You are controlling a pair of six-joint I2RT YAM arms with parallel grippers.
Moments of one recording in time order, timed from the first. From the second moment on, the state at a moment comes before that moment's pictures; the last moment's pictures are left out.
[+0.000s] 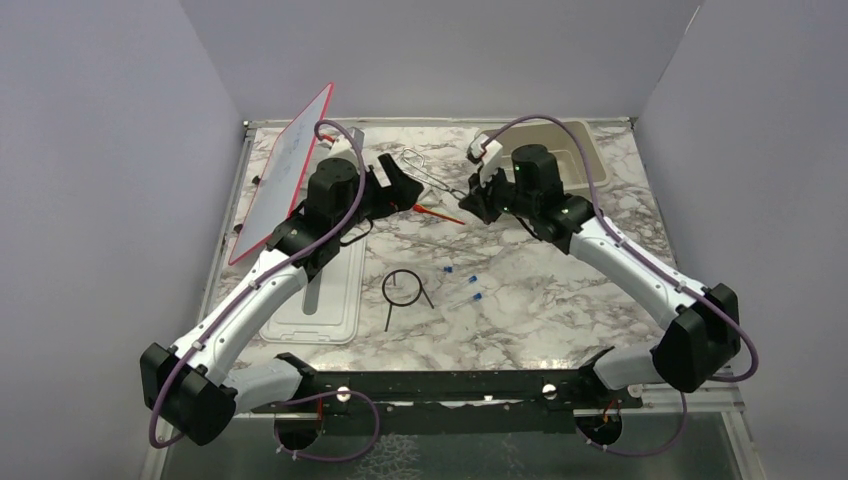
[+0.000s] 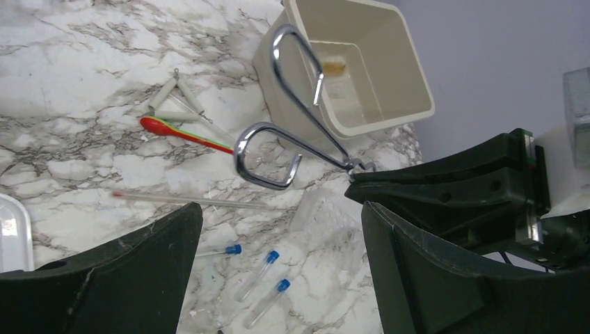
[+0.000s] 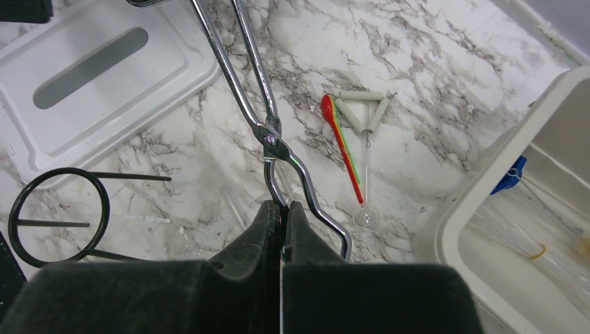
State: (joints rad) left arm -0.54 1.14 1.07 -0.24 0.00 -0.69; right arm 0.58 1.41 1.17 -0.23 -0.29 -0.16
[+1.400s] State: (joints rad) left arm -0.46 1.17 1.01 0.27 0.25 -0.66; right arm 0.54 1.23 1.17 -0.08 -0.25 0.65
